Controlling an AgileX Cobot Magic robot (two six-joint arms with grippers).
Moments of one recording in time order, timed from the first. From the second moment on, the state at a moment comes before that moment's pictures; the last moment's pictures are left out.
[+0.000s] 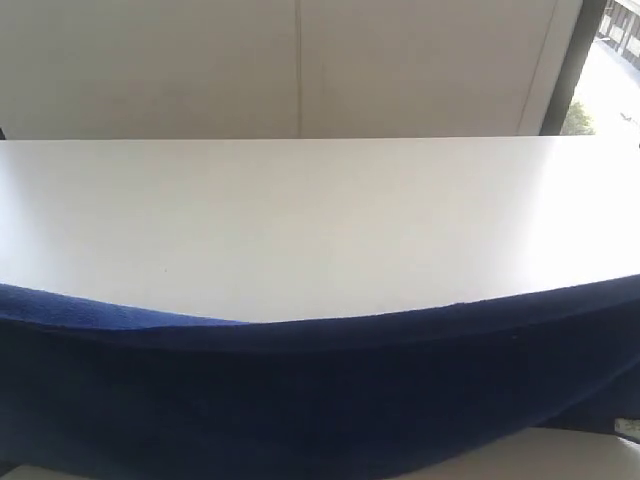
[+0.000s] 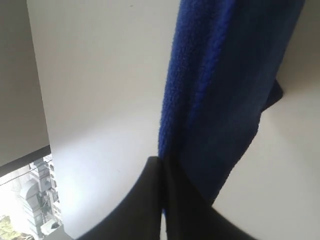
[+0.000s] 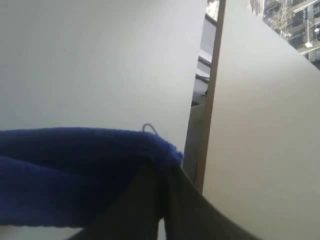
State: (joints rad) left arm -0.70 0.78 -0.95 0.40 1.28 0.83; right arm 0.36 0.95 -0.96 -0.70 1.22 0.19
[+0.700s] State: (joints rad) left arm -0.63 1.12 -0.85 0.79 0.85 0.38; right arm 0.36 1.25 -0.93 -1.17 0.98 0.66
